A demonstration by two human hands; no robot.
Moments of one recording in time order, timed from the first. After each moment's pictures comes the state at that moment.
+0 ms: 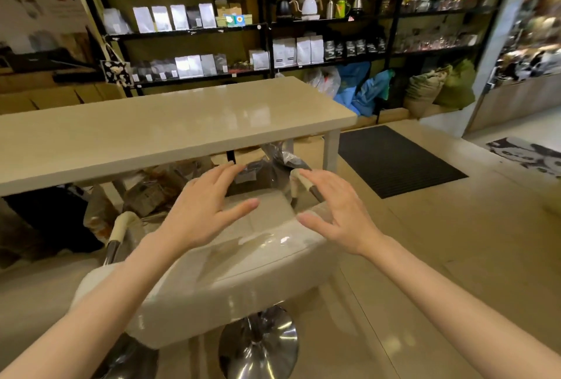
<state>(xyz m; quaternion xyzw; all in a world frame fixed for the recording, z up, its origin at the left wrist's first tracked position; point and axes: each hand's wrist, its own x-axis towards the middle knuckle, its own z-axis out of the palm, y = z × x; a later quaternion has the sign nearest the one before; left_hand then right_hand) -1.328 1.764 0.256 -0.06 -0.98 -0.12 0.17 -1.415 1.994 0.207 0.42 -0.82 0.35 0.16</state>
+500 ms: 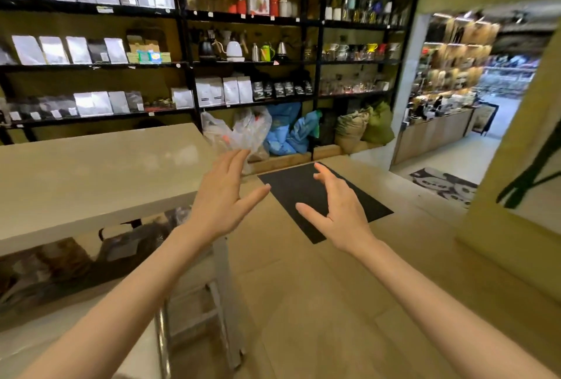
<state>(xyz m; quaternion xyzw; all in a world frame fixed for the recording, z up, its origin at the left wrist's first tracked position) -1.646 2.015 0.287 -0.12 -0.93 -0.19 0.29 -1.673 2.229 0.254 0.24 -0.89 0.31 0.24</state>
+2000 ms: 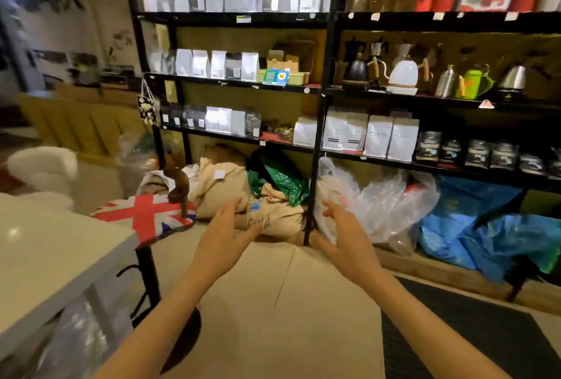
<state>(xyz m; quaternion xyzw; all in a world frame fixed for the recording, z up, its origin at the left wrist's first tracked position) -2.475 1.851 0.228 0.32 -0.83 -0.30 0.34 -2.651 1.995 0.234 0.52 -0.77 0.37 0.05</state>
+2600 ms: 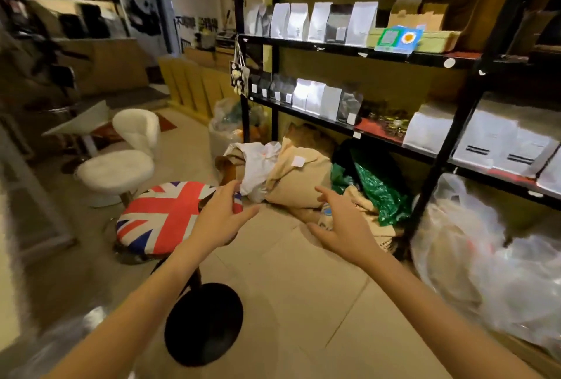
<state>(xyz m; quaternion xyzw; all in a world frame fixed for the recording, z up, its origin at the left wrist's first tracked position) -2.598 1.547 0.180 0.53 -0.75 -0.25 0.30 -2.828 1.622 0.178 0.70 -0.63 0.32 -0.06</state>
